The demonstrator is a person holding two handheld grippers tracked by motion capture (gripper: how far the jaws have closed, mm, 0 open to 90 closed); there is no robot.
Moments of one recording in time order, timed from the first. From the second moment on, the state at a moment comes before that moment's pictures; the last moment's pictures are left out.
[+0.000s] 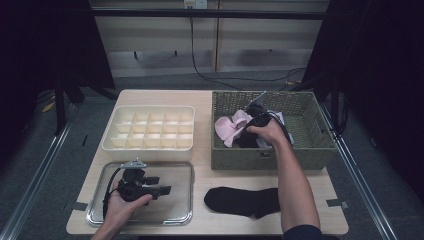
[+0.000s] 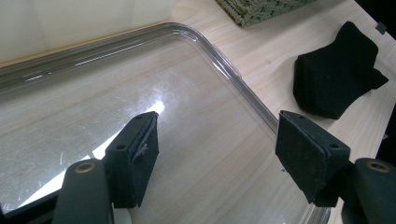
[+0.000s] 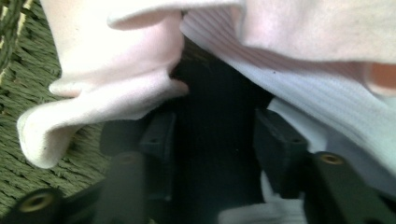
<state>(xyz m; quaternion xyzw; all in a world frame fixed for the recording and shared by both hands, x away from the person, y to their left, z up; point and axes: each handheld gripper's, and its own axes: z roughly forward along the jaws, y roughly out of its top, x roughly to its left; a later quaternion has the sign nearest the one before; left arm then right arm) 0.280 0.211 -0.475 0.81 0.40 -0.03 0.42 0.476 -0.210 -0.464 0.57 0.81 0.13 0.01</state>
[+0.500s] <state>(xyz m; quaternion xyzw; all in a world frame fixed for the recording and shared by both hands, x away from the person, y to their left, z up) 0.280 0.212 -0.473 0.81 0.40 -0.03 0.42 0.473 -0.225 -0.449 0.60 0.77 0.21 -0.03</state>
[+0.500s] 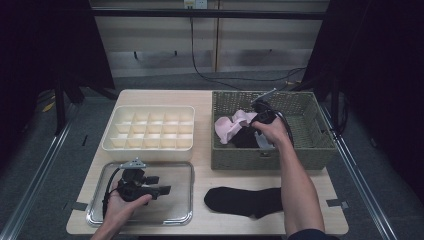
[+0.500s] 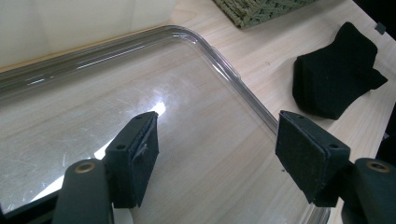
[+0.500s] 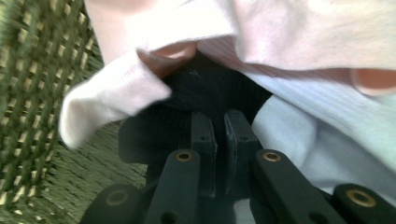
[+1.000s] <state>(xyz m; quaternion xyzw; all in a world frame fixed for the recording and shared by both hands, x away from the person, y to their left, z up) 0.280 0.211 -0.473 0.81 0.40 -0.03 0.42 0.455 -0.253 -0.414 0.60 0.74 0.31 -0.03</state>
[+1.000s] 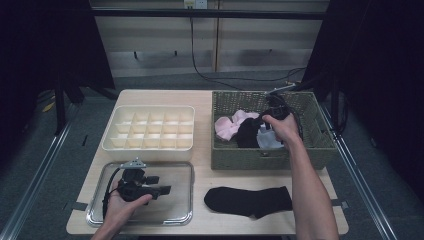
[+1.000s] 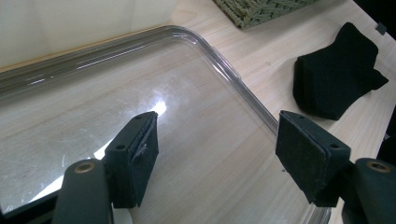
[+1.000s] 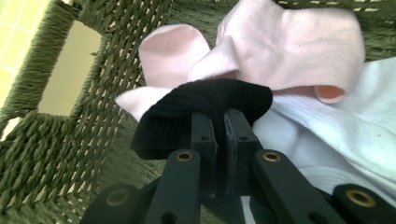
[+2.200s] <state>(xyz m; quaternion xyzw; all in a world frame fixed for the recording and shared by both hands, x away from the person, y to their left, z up) 0.281 0.211 -0.475 0.81 0.41 -0.02 0.42 0.420 -0.260 -0.336 0.56 0.71 0.44 0.02</state>
